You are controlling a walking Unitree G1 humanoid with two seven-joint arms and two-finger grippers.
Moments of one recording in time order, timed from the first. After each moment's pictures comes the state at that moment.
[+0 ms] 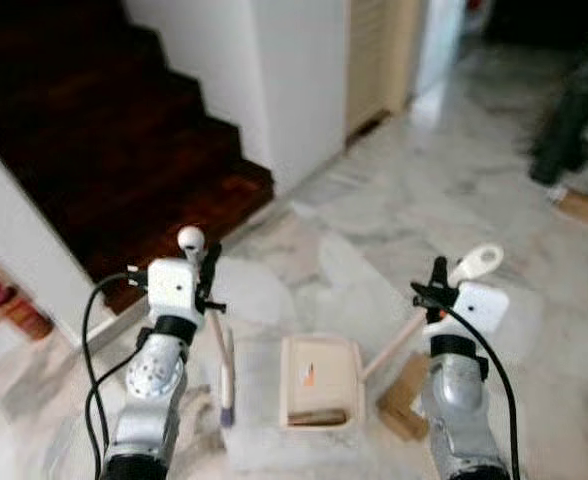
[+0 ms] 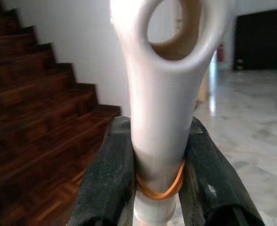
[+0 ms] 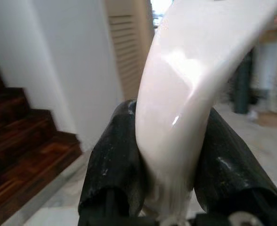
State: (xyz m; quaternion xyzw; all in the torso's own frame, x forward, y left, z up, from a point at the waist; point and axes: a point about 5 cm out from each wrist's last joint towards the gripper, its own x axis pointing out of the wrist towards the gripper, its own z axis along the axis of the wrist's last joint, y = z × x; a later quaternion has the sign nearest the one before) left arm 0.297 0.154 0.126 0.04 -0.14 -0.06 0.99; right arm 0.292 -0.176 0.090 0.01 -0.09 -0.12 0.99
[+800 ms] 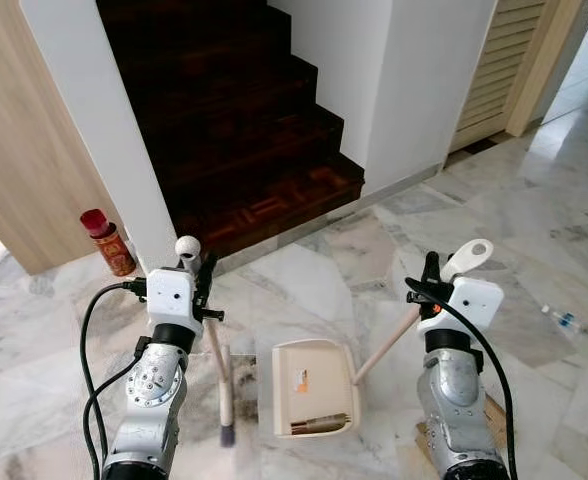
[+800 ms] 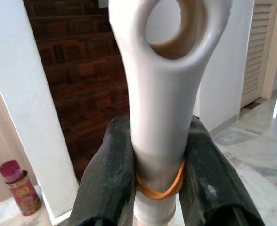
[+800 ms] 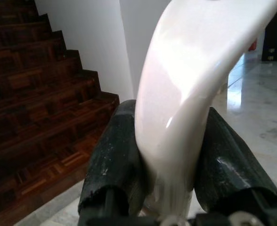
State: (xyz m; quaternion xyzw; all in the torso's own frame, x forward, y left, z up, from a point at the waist) left arm 0.292 0.159 0.116 0.04 -0.13 -0.04 0.99; right arm 0.297 -0.169 0.094 0.02 -0.09 -0.10 0.99
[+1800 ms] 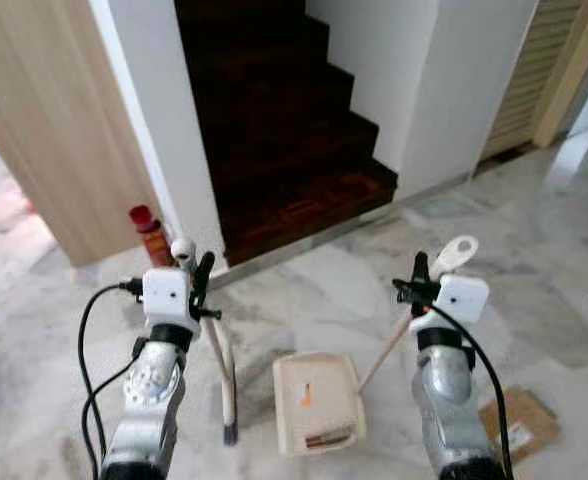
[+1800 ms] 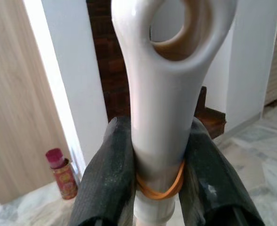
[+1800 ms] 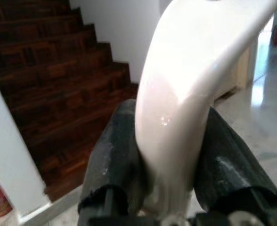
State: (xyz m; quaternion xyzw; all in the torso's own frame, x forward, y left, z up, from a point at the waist) left arm 0.293 0.154 0.115 0.03 -0.12 -0.04 0.99; right arm 0.298 -0.166 0.089 0.01 -0.08 -0.09 0.99
